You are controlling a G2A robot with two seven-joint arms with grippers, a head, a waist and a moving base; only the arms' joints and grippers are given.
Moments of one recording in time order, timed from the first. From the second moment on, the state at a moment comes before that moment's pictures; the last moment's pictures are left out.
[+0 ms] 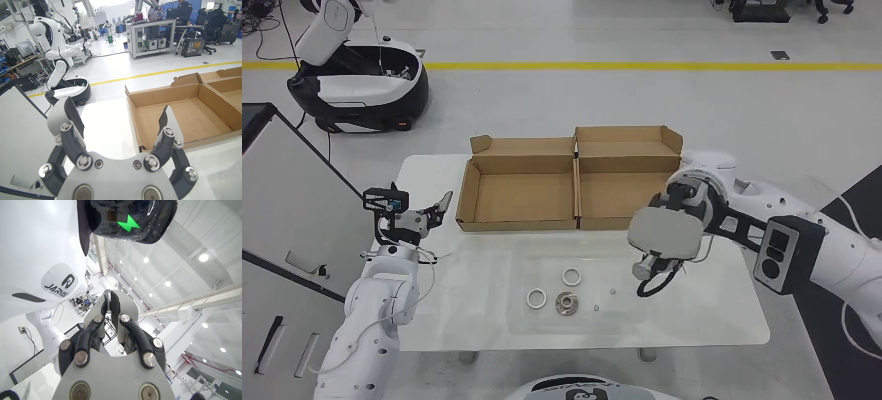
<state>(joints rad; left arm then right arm) 1.73 -1.15 -1.60 -1.80 1.33 0.00 0.00 -0.47 -0.79 0.36 -1.82 -1.24 -0.38 -1.44</state>
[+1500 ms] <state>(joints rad) 1.73 -1.15 -1.60 -1.80 1.33 0.00 0.00 -0.56 -0.93 0.51 -1.88 -1.13 -0.39 -1.21</state>
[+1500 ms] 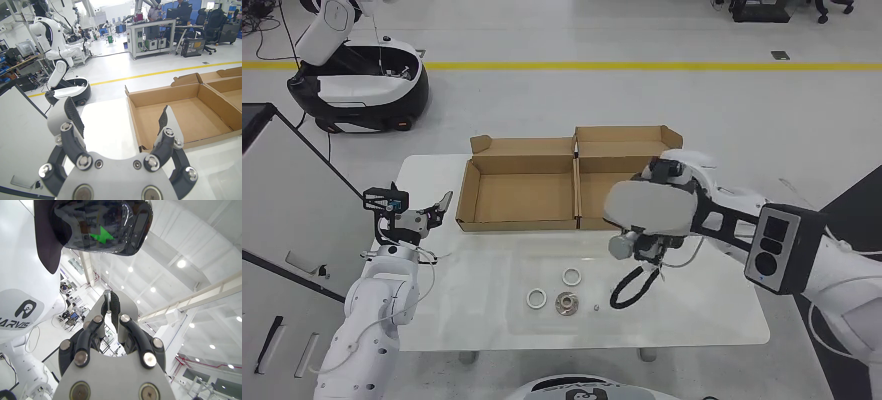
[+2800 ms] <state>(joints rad) 1.73 -1.15 -1.60 -1.80 1.33 0.00 0.00 -0.70 -1.11 0.59 -1.85 -1.16 -0.38 -1.13</state>
